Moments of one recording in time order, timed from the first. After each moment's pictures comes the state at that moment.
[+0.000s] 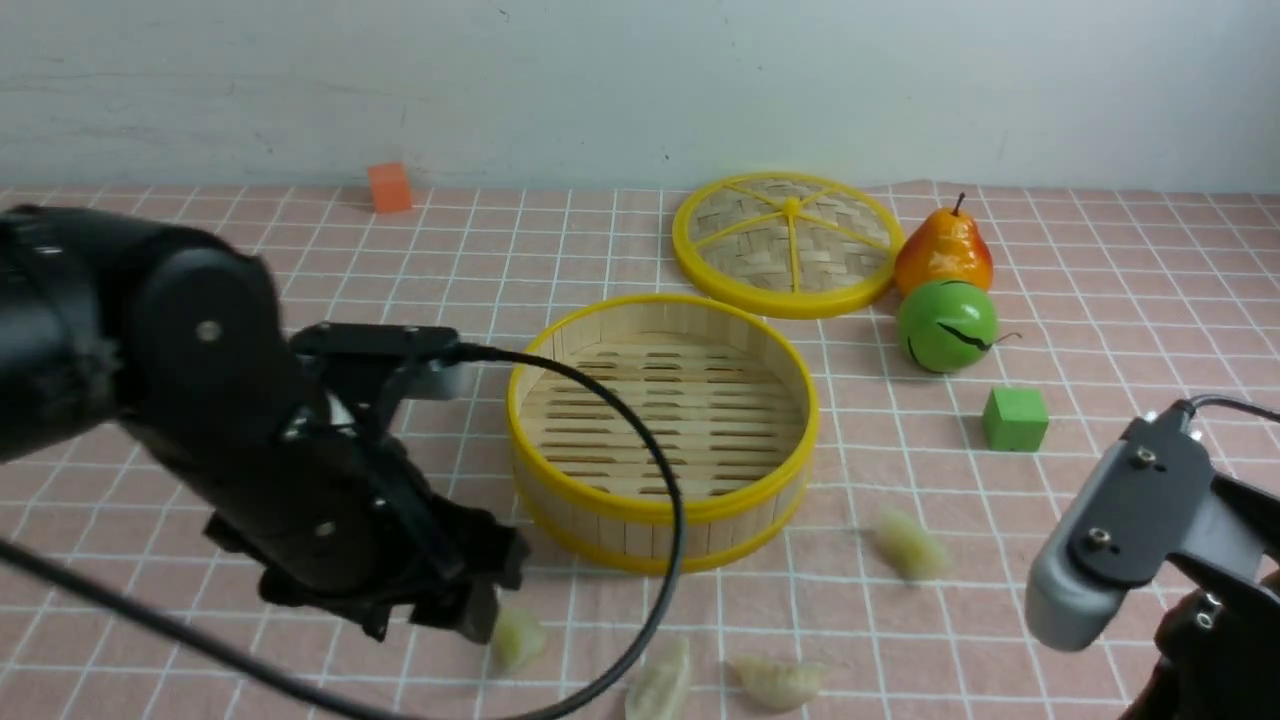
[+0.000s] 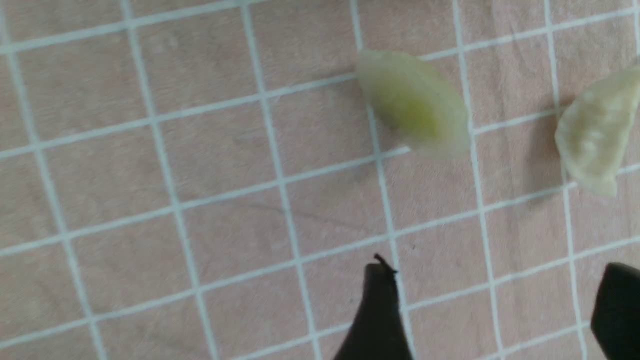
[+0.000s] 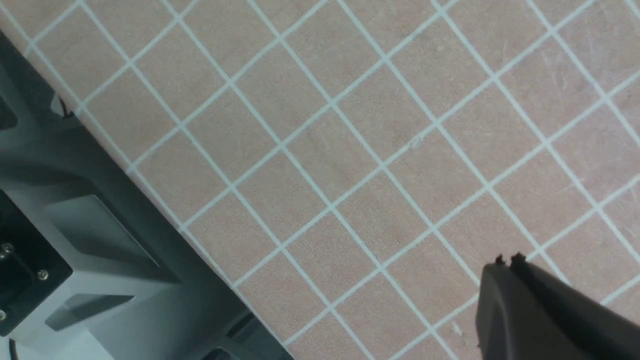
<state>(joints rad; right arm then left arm) 0.57 1.05 -0.87 0.20 1.11 -0.26 -0.50 1.51 -1.06 -0.14 0.89 -0.22</state>
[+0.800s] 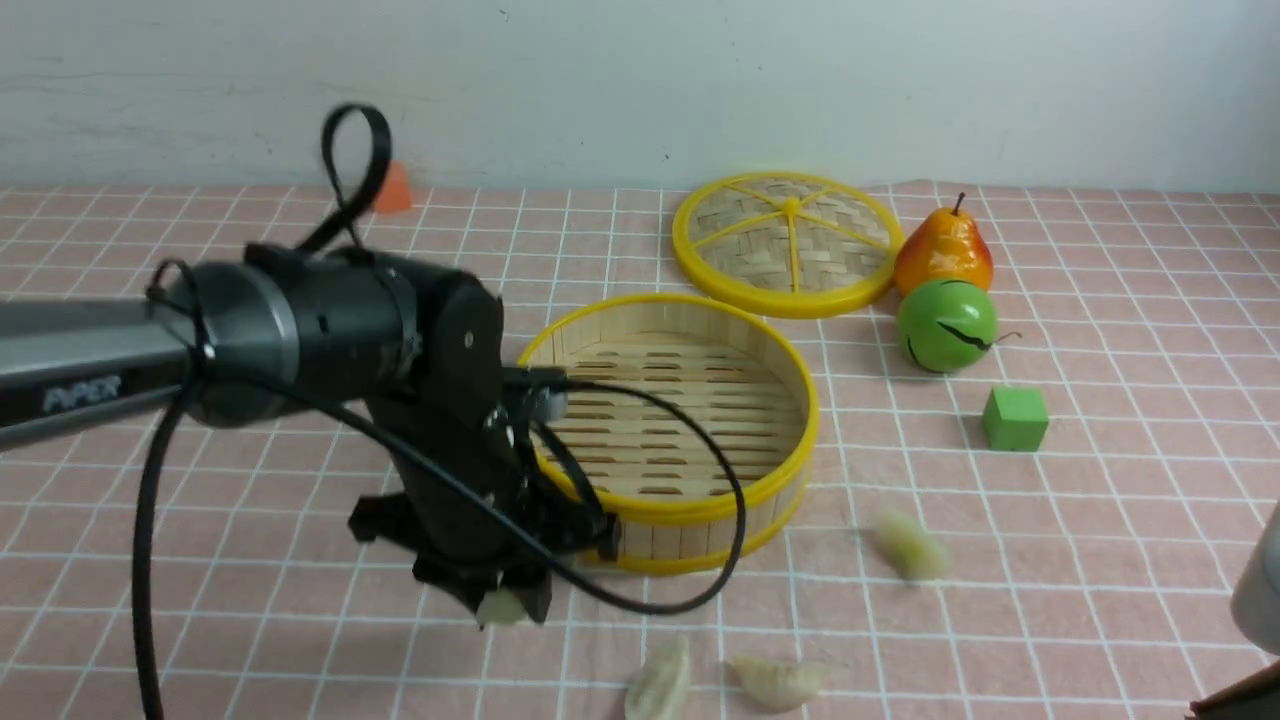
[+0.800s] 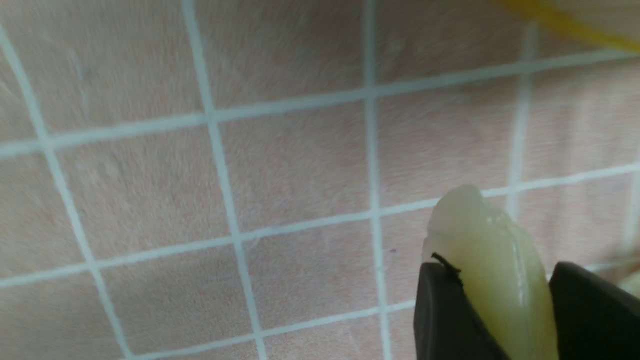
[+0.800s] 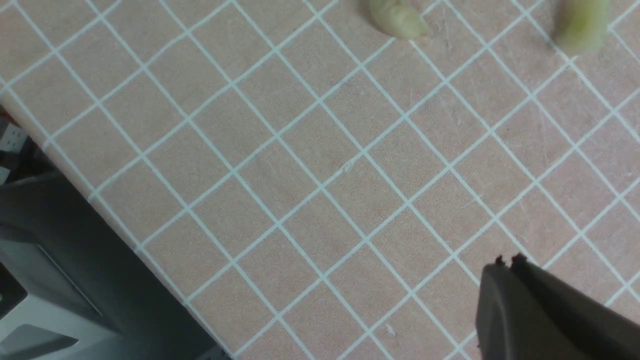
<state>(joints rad) 0.57 0.85 -0.87 0.12 1.13 -0.24 -0.51 1.83 -1.31 -0.11 0.92 -0.27</state>
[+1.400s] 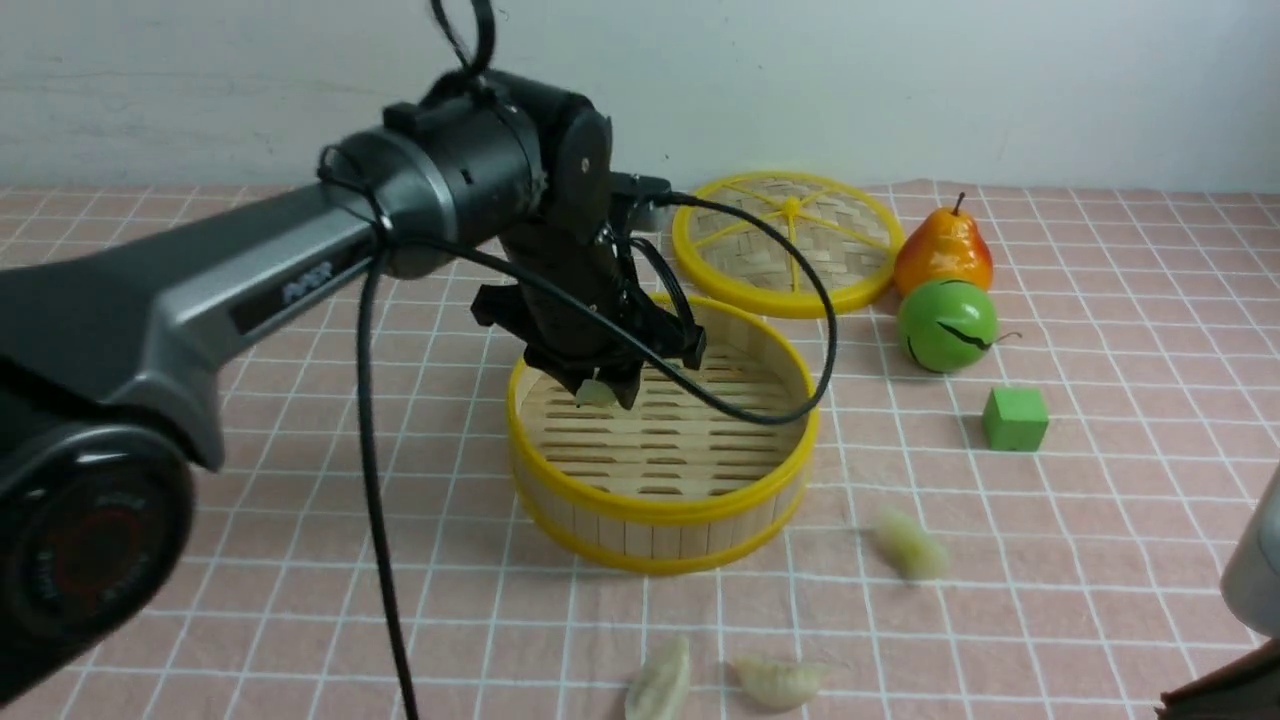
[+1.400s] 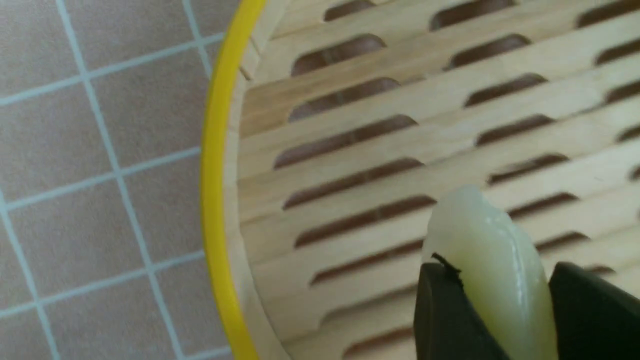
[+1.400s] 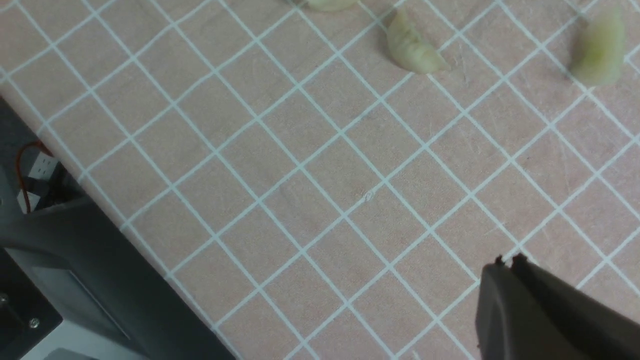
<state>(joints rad) 0.57 0.85 -0.87 0.17 1.11 -0.23 -0.51 2.21 -1.95 0.05 0.99 -0.22</state>
